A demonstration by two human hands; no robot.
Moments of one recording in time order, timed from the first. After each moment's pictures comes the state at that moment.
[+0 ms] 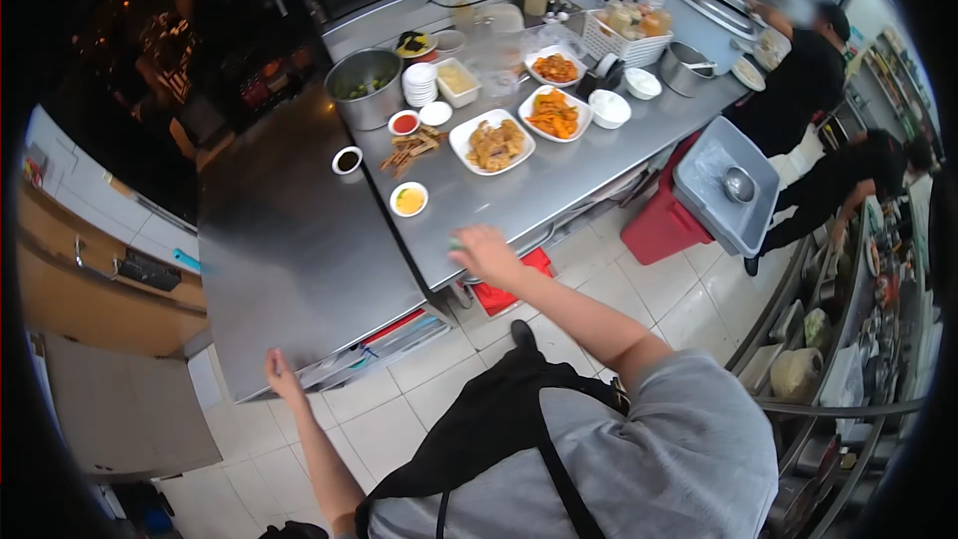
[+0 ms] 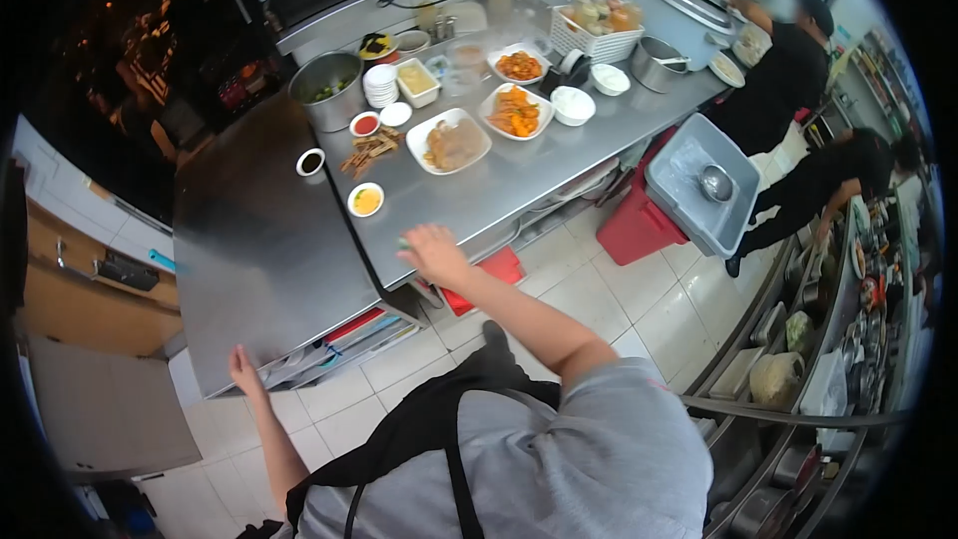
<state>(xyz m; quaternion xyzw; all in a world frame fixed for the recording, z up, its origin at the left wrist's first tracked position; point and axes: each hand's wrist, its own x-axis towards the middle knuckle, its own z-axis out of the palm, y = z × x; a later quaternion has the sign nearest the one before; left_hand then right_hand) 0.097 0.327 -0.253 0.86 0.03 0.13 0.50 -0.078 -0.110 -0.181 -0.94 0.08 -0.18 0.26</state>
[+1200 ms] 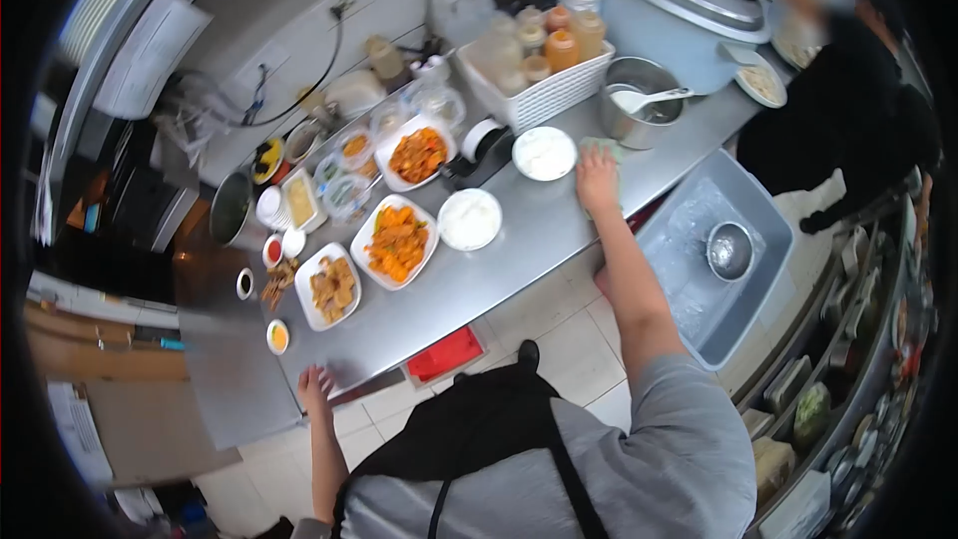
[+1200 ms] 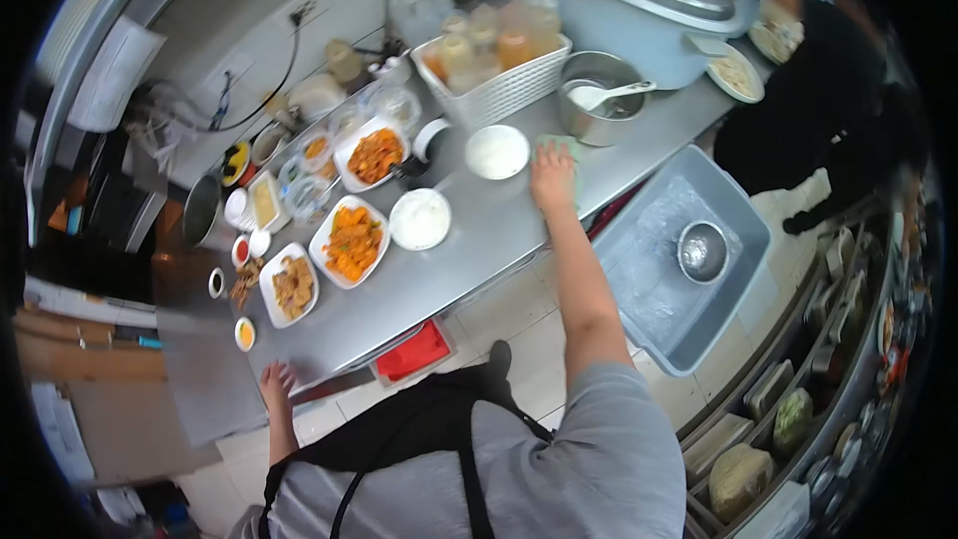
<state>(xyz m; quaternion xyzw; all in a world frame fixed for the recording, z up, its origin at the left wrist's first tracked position) -0.028 -0.122 -0.227 0.78 0.15 -0.13 0.60 -0.199 -0.754 -0.274 -0.90 0.36 -0.24 0.06</state>
